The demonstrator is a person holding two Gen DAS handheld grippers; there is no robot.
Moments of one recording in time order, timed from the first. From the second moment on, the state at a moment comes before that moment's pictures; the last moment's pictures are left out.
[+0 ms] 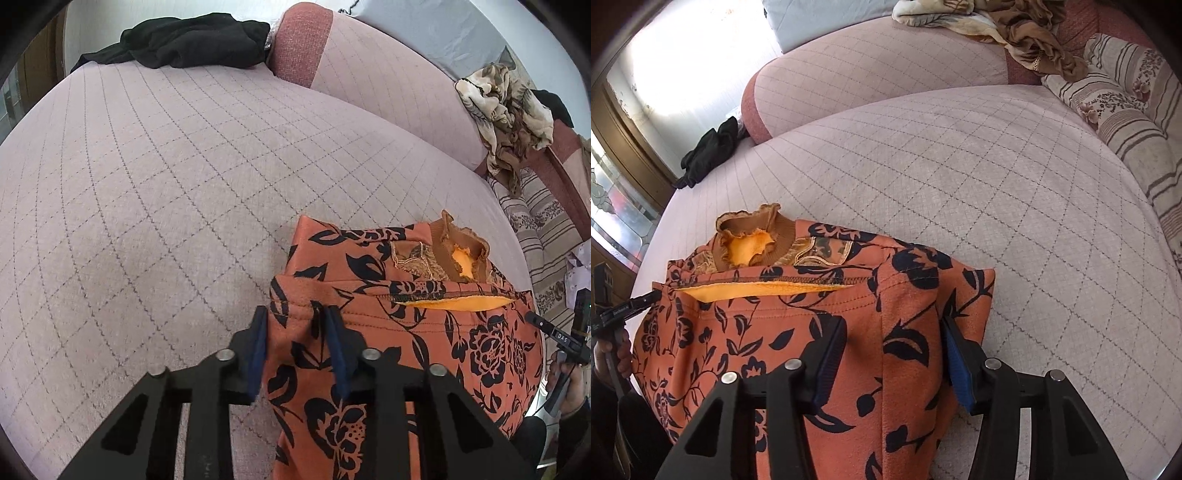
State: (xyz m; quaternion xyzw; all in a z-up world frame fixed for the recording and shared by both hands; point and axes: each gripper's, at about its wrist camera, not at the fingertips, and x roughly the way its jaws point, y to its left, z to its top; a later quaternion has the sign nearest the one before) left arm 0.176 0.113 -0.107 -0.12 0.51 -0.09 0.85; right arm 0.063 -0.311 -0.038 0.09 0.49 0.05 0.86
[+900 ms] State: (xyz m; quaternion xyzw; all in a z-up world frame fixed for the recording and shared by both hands) left arm 0.179 0.062 -0.020 -0.02 0.39 -0.09 0.91; right arm 0.038 -0.352 0.022 0.15 0.41 0.02 0.90
